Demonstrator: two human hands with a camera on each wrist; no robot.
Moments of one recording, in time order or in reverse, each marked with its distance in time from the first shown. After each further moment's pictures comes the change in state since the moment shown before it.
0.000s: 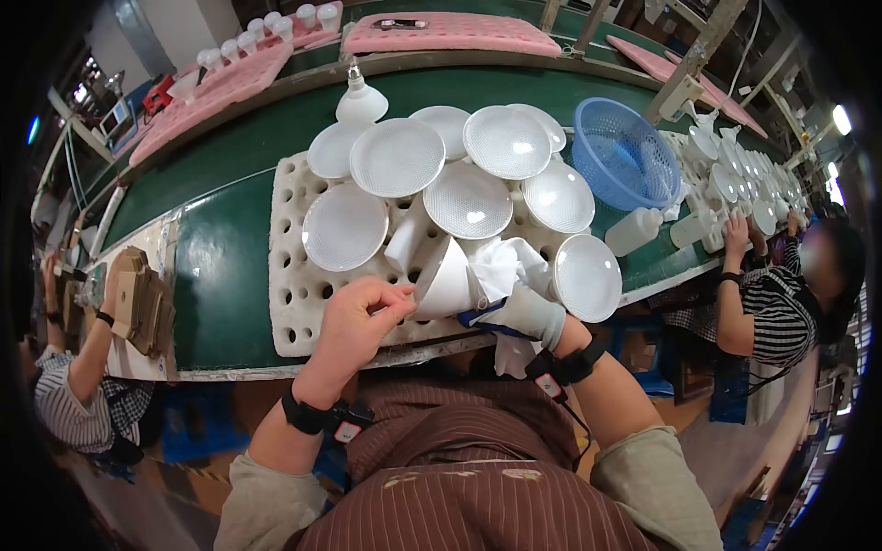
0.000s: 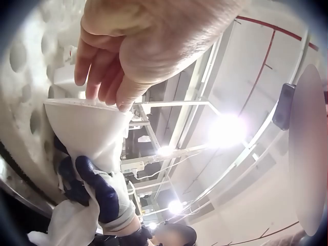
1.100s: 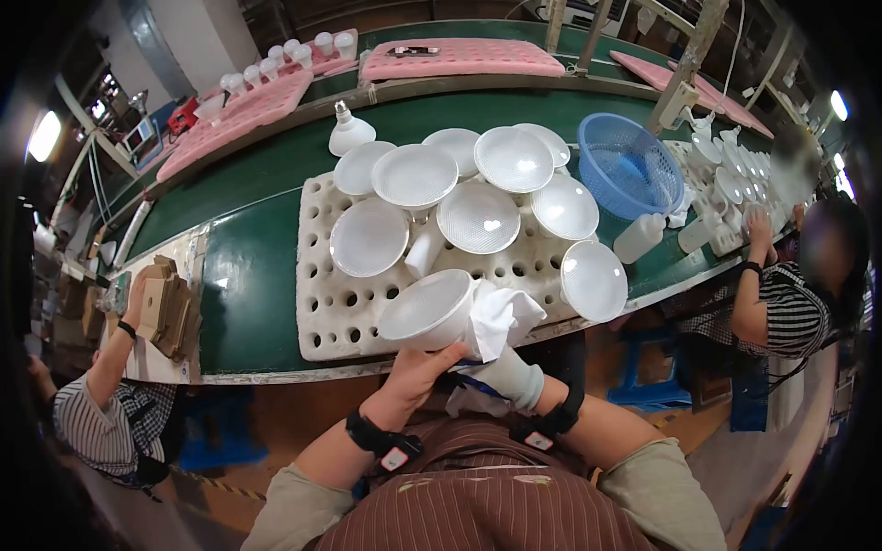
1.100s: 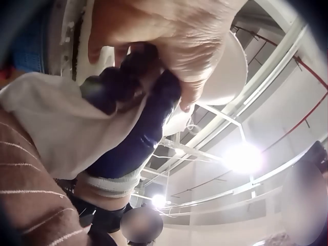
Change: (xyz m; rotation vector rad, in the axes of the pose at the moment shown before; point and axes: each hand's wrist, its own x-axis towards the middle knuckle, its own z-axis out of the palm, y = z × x) left_hand -0.047 -0.023 0.063 -0.718 -0.086 -0.301; right_hand -0.036 -0.007 0.080 0.474 0.019 -0.125
